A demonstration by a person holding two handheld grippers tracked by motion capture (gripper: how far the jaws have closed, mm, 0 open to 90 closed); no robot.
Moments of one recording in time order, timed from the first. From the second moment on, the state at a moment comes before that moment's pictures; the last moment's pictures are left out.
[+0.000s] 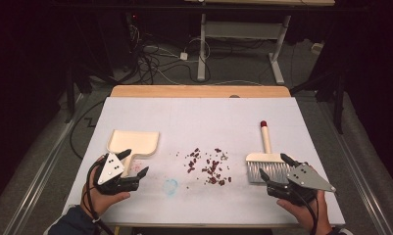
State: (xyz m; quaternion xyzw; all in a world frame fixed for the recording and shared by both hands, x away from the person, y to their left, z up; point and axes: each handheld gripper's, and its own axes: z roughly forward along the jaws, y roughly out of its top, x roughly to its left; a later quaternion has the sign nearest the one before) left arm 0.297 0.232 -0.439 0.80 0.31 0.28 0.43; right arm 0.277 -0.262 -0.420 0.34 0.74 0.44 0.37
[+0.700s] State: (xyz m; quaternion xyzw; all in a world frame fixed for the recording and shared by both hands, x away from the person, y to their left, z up) left arm 0.298 0.228 -0.444 0.81 0.30 0.27 0.41; right arm 0.328 -0.263 -0.394 0.40 0.78 0.37 0.31
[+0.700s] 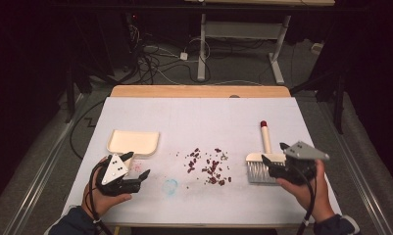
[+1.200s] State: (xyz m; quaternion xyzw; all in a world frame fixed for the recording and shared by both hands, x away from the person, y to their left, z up) left arm 0.297 0.228 -0.447 0.82 0.30 0.27 0.41; right arm 0.479 -0.272 -0.434 0.57 0.79 0.16 0.17
